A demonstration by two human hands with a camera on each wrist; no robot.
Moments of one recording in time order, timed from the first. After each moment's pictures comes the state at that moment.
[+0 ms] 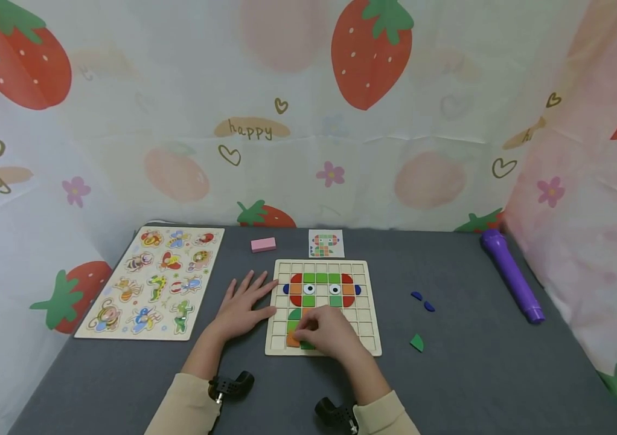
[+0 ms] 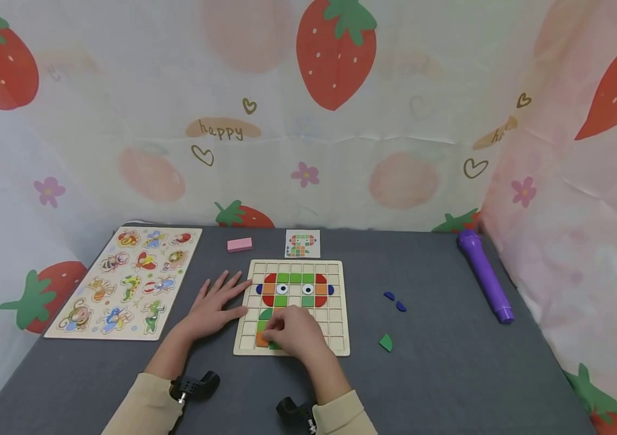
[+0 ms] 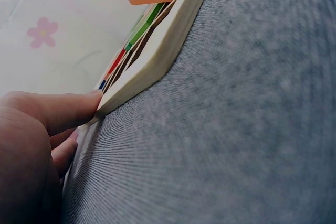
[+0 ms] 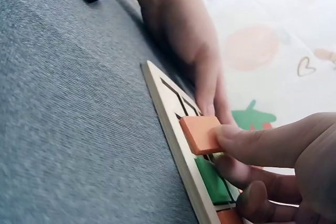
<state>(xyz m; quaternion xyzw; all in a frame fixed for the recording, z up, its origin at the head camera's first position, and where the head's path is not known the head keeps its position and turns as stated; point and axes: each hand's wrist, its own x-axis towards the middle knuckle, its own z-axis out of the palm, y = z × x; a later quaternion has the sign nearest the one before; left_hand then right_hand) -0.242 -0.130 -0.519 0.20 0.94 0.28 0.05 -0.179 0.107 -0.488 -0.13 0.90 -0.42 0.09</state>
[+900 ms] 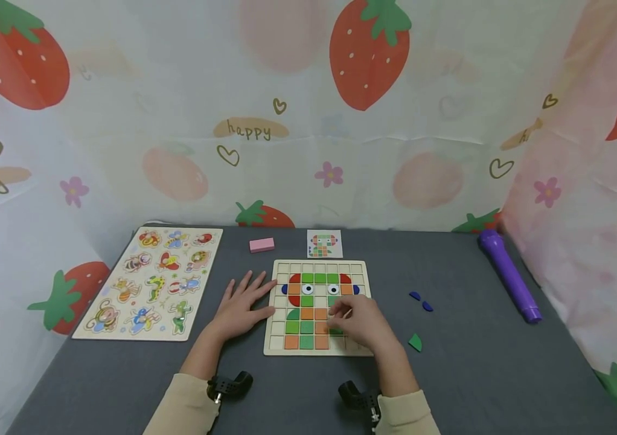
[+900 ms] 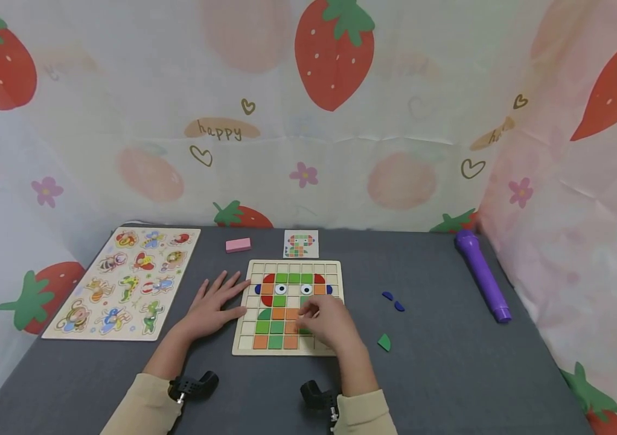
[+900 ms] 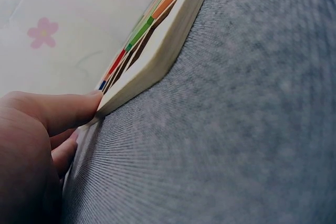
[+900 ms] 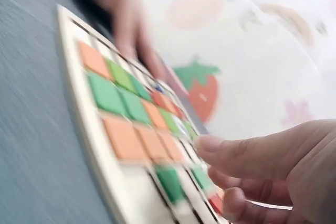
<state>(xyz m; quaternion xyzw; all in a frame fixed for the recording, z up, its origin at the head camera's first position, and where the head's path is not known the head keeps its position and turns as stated) -0.244 -0.131 -0.521 0.20 0.94 0.28 0.05 -0.183 0.163 -0.475 -0.06 0.90 -0.43 0.07</state>
